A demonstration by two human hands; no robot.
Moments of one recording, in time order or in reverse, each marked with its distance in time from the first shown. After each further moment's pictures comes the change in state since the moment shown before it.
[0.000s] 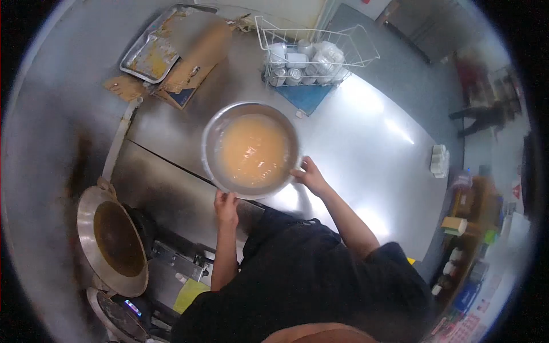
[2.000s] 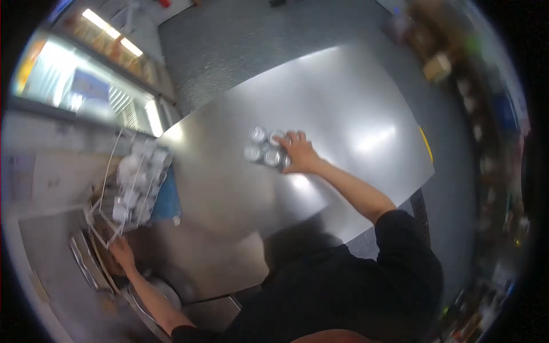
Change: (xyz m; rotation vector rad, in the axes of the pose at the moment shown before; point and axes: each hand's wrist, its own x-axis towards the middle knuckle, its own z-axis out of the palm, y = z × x) left_hand 0.225 0.139 0.330 1.756 -0.237 1.293; right_hand -0.094 0.059 -0.453 -1.002 0.709 -0.046
